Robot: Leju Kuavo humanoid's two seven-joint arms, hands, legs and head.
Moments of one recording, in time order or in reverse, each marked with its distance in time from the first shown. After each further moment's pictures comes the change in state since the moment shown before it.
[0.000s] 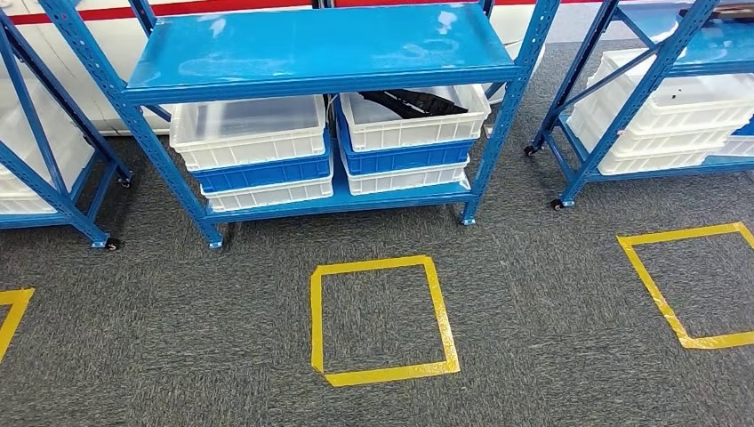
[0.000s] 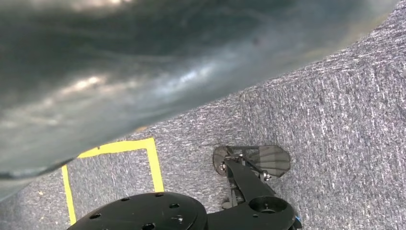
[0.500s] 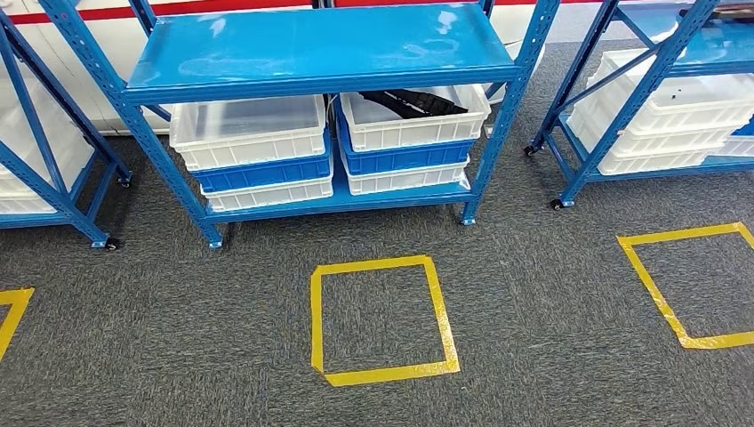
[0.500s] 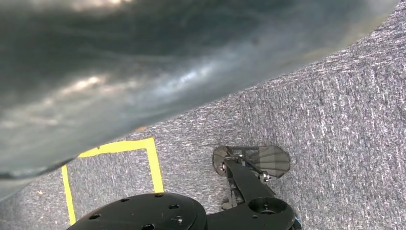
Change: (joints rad) left arm 0.000 0.000 0.000 0.000 0.000 0.003 0.000; right arm 0.000 0.000 0.000 0.000 0.002 0.001 0.005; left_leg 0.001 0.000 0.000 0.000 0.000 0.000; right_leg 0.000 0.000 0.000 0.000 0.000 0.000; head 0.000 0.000
